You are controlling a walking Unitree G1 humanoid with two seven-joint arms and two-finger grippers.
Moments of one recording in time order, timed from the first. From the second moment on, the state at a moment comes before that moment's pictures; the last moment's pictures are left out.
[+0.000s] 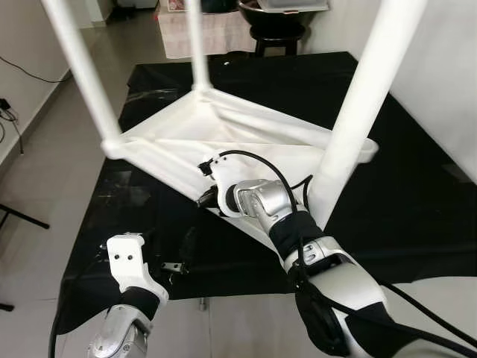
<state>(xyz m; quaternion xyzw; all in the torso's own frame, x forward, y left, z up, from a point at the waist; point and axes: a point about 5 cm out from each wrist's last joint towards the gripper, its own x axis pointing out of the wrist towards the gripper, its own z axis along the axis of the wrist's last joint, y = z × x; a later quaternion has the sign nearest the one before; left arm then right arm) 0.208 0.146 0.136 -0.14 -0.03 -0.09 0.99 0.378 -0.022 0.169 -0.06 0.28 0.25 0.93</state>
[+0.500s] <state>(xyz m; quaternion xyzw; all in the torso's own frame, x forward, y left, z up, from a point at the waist) 0.209 0.146 0.136 -0.14 -0.03 -0.09 0.99 0.382 -0.007 0.213 0.08 0.12 0.23 0.96</state>
